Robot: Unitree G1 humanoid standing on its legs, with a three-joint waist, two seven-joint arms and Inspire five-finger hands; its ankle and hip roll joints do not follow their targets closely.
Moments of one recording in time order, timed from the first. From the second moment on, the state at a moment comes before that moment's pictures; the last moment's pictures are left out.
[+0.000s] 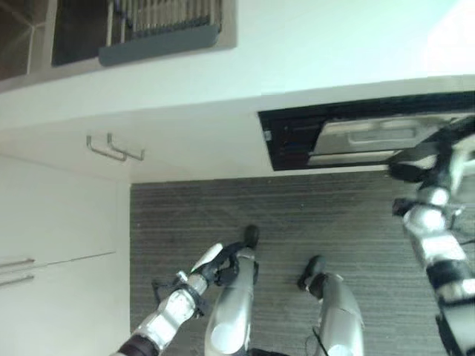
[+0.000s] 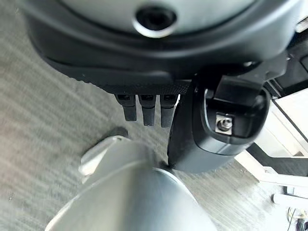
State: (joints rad) left arm -0.08 0.46 -0.48 0.51 0.08 -0.15 -0.04; right arm -0.39 -0.61 0.26 0.36 0.22 -0.25 -0.50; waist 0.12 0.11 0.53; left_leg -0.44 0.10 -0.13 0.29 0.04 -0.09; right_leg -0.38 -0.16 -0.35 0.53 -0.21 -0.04
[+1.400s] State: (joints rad) left arm 0.04 0.24 -0.17 1.12 -0.31 -0.04 -0.26; right arm 0.11 -0.25 0.15 1.03 0.55 -0.25 -0.01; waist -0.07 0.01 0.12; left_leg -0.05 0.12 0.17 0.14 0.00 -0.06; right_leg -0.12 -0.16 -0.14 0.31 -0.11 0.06
